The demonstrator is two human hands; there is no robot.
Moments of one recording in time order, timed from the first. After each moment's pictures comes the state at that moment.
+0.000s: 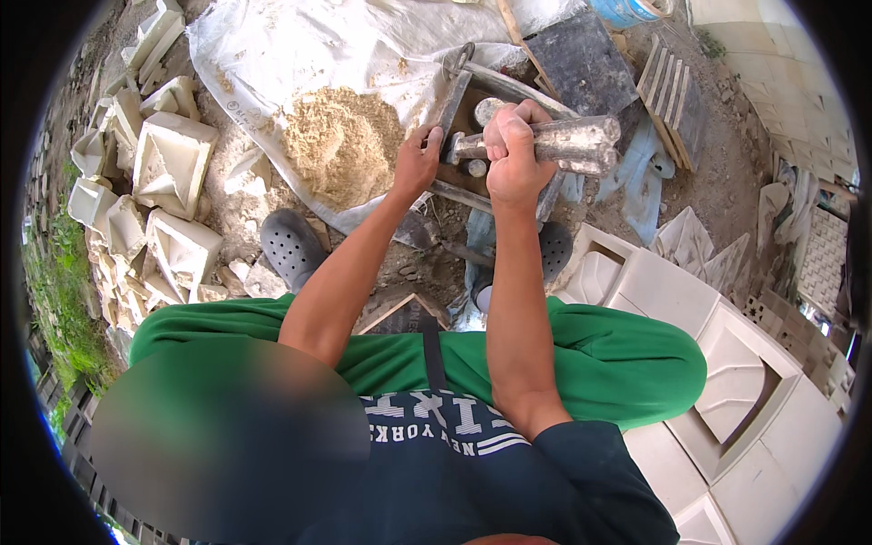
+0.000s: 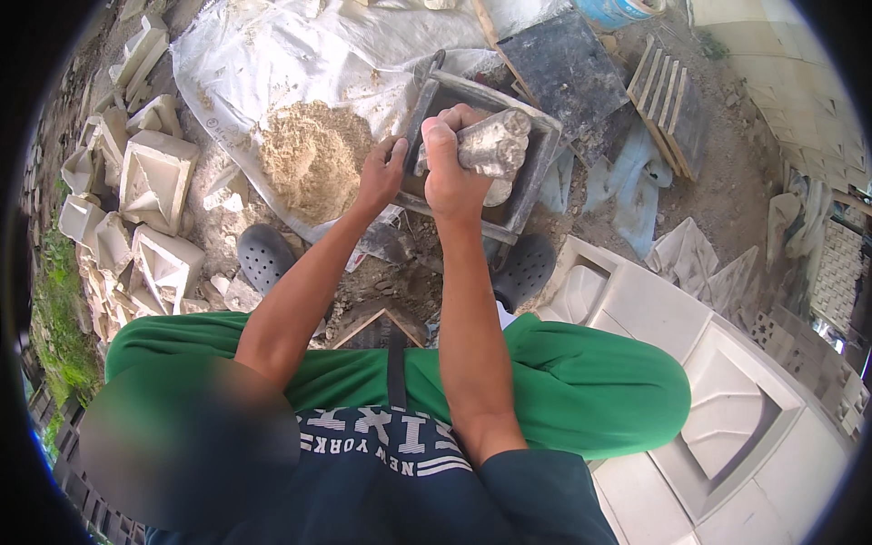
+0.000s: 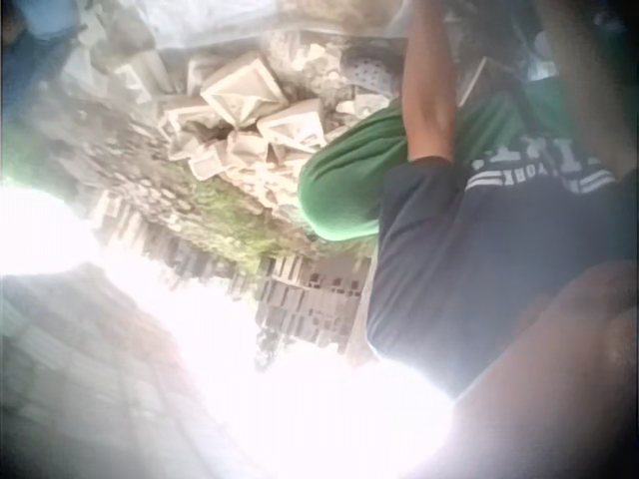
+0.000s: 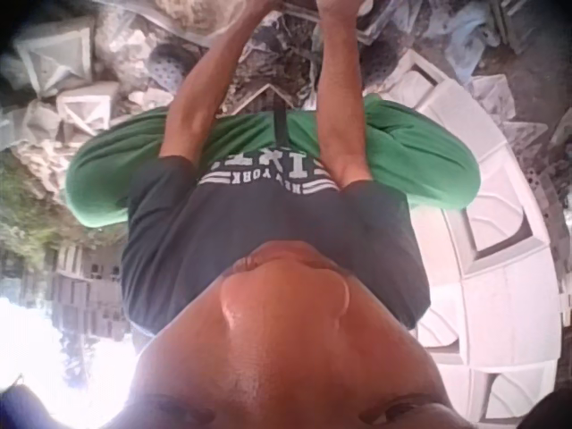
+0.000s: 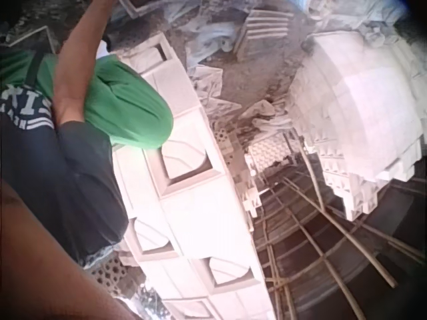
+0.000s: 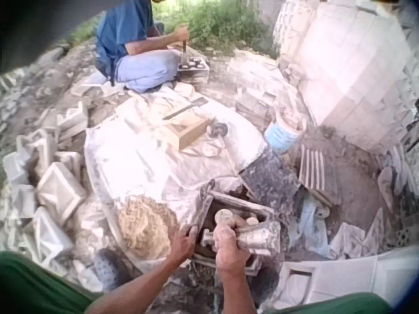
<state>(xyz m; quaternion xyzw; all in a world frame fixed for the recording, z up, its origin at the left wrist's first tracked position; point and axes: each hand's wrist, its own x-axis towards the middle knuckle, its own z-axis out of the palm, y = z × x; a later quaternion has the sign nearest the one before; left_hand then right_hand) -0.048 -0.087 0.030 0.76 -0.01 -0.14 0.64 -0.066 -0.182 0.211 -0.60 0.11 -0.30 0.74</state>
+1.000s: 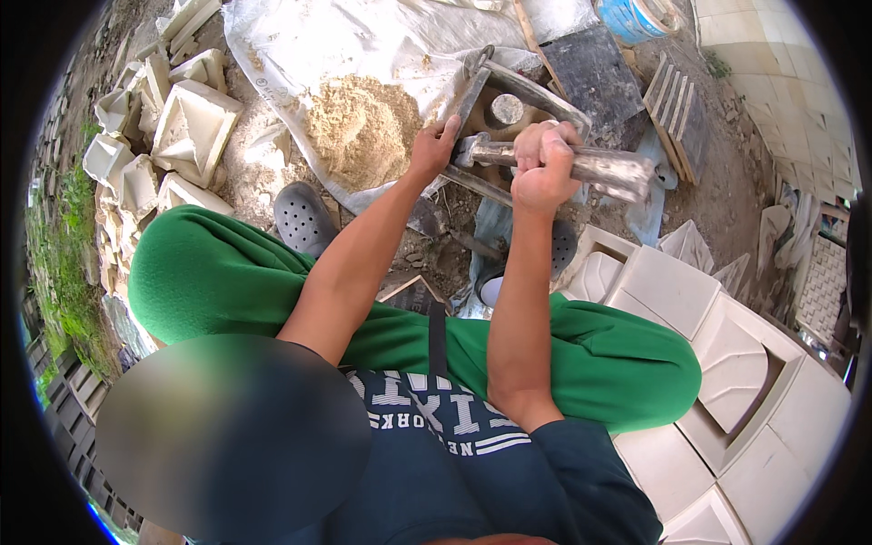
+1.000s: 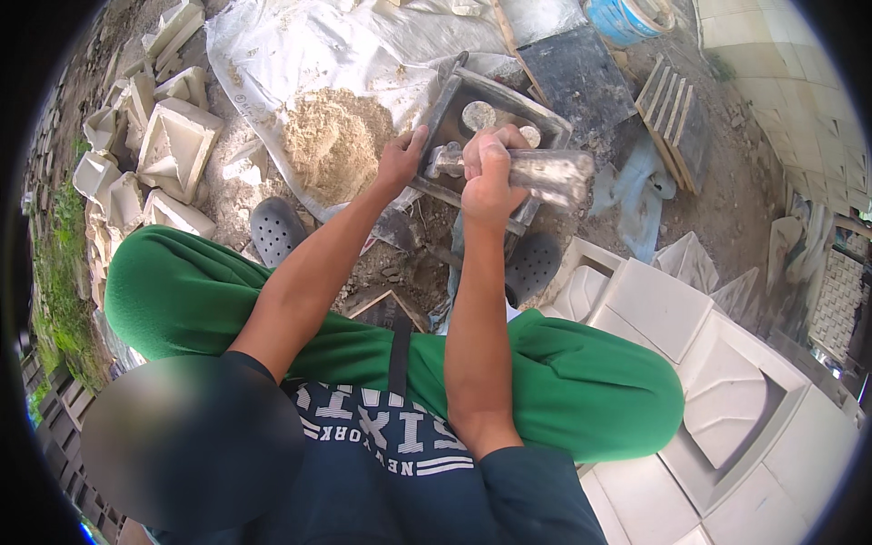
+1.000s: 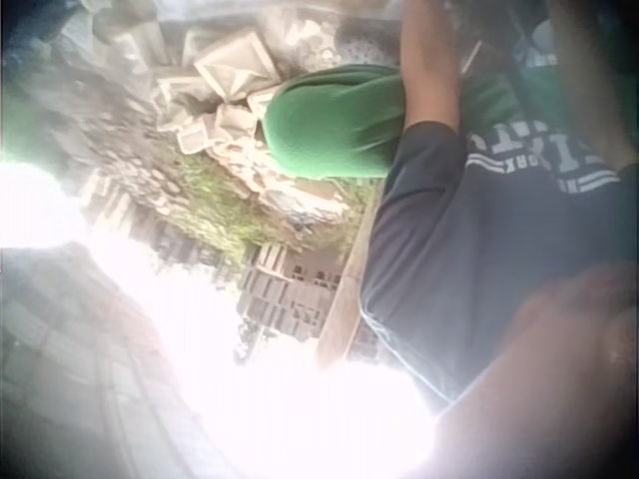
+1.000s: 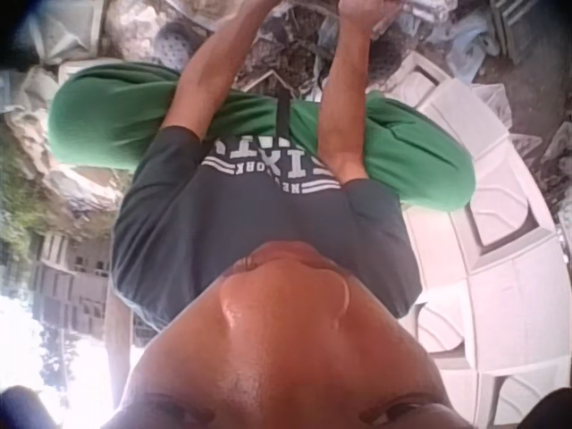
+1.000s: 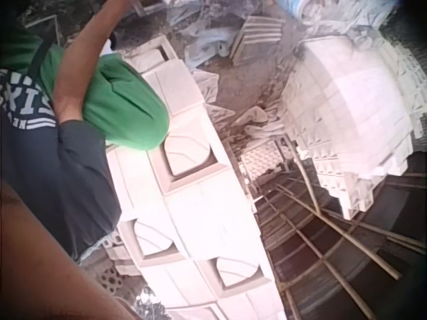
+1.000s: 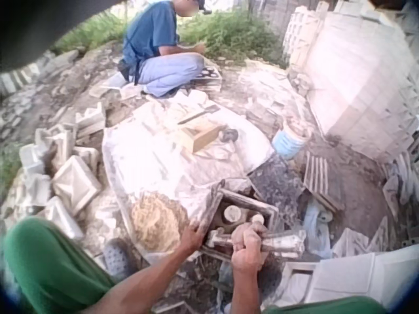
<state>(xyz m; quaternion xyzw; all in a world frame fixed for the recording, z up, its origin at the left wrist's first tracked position) -0.054 -0.086 0.031 0.76 0.05 -0.17 0.62 -0.101 -0.174 0.219 -0.52 0.09 -0.32 0.78</state>
